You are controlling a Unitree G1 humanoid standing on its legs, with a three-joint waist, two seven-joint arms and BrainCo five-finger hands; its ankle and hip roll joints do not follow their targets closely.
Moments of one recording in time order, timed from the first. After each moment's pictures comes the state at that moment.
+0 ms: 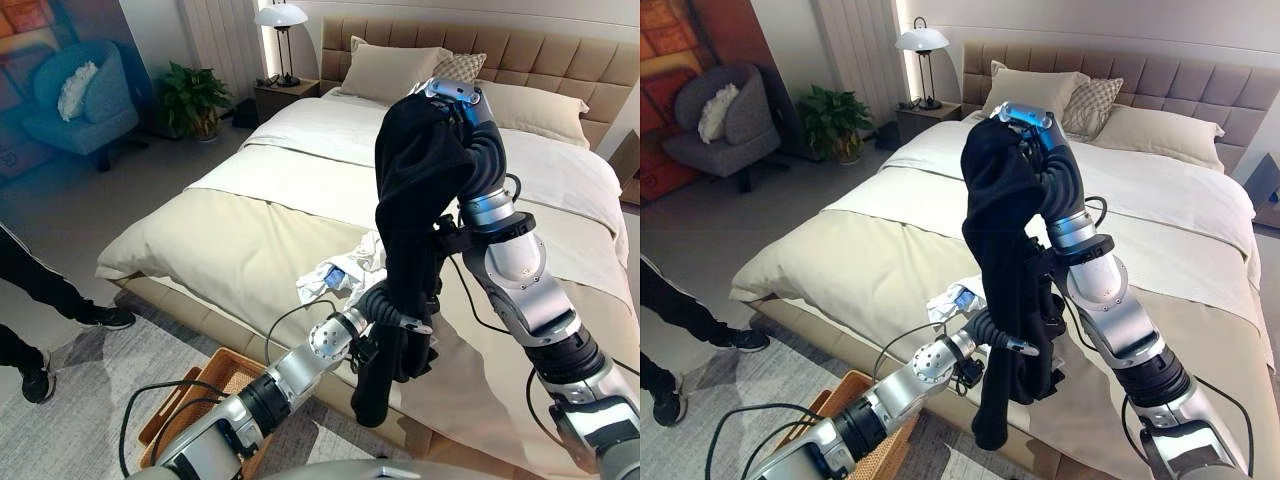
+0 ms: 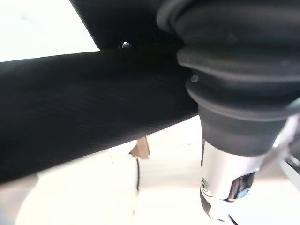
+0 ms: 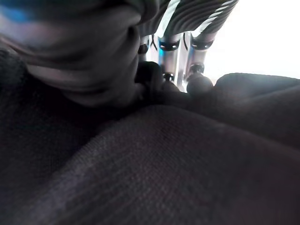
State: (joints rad) left arm -0.38 0.11 -0.80 0.38 -0.23 -0.09 0.03; right arm -0.51 -0.58 0.29 -0.33 0.33 -0.23 -0.17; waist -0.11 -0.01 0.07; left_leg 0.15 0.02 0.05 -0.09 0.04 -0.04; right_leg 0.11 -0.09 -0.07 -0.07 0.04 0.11
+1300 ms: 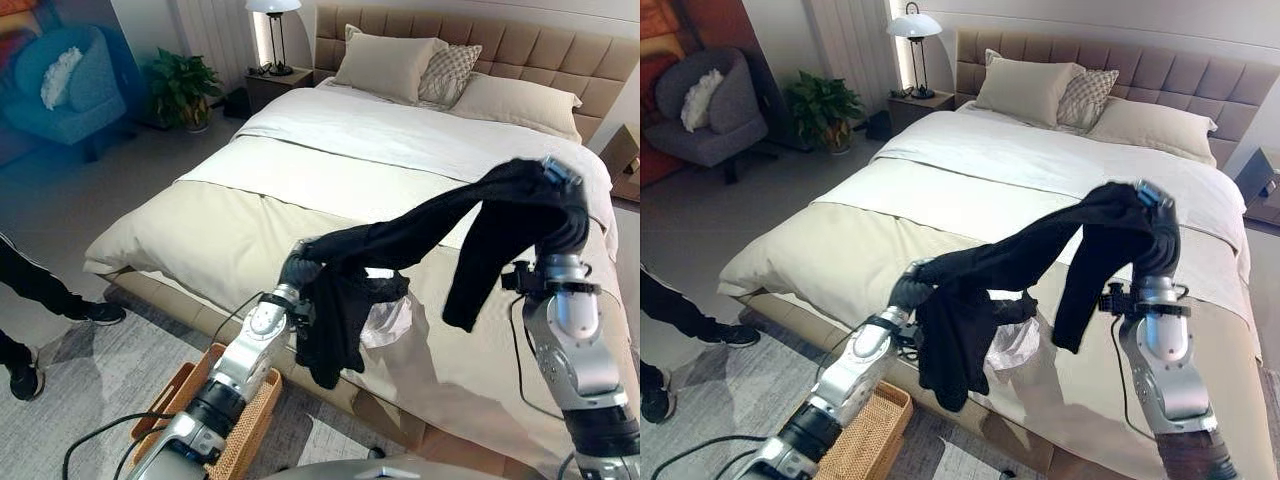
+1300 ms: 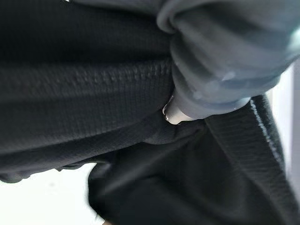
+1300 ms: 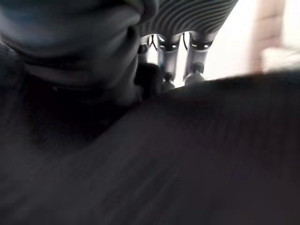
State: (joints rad) left arm -0.20 0.27 -0.35 0.09 -0.42 -0.07 0.11; right arm -0.01 -0.52 -0.05 -0.15 0.40 -0.22 -0.22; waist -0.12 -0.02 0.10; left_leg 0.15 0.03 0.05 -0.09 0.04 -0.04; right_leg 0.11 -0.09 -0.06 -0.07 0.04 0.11
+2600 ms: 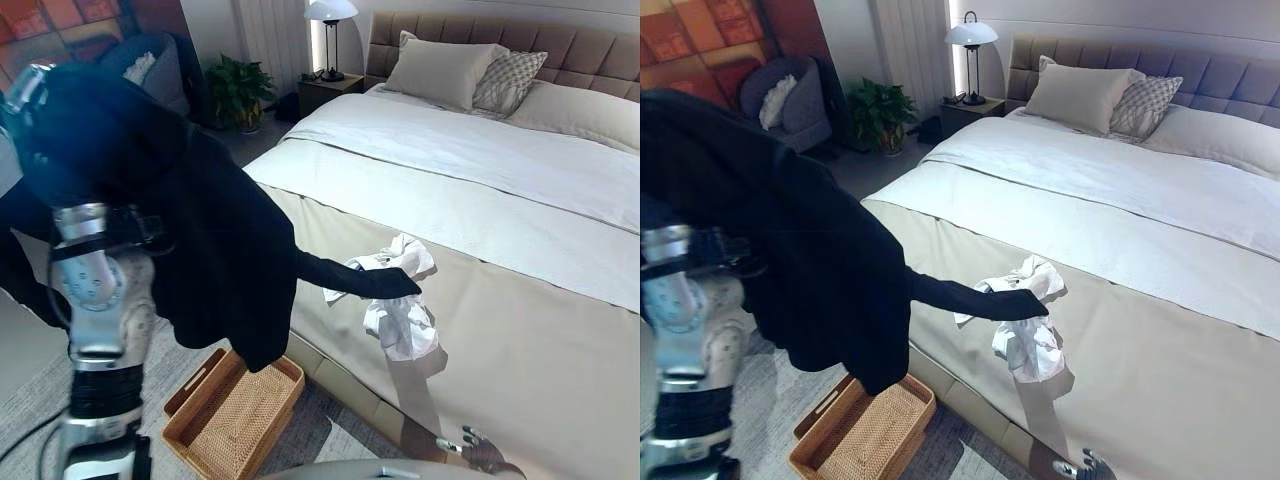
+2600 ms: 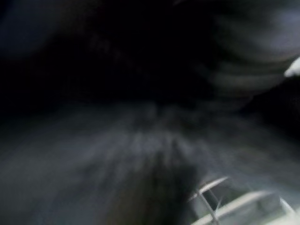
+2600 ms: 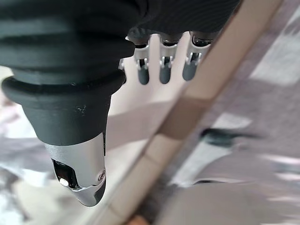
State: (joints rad) left arm -0.28 0.56 0.27 -0.28 -0.41 -0.36 0.32; right arm 0.15 -0.29 0.13 1.11 0.19 -0.09 0.00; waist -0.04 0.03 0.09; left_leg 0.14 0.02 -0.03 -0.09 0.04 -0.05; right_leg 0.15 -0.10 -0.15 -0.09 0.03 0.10
